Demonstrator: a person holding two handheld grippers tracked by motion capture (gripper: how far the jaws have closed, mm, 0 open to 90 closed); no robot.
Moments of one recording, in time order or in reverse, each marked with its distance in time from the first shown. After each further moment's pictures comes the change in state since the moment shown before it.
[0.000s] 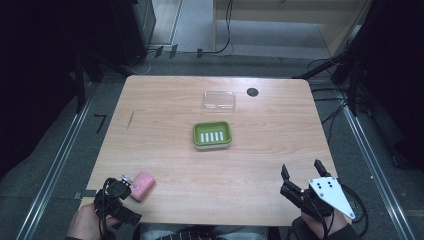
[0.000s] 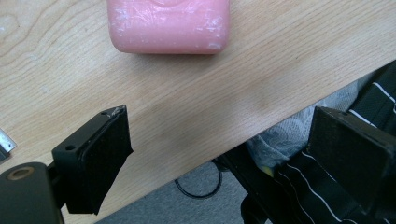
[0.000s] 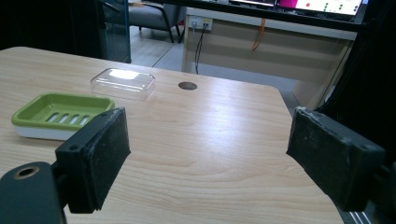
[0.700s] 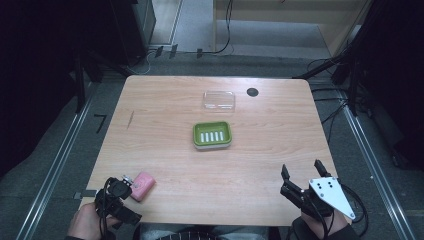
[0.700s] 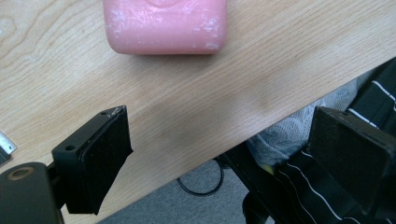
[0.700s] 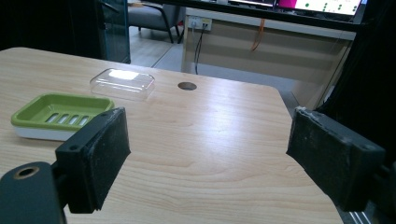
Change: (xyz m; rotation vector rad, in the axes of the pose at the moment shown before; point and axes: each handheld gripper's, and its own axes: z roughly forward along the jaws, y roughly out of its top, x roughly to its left) left arm 0.000 0.002 0.000 0.010 -0.001 0.018; right arm 0.000 0.000 0.000 -0.001 -0.002 0.004
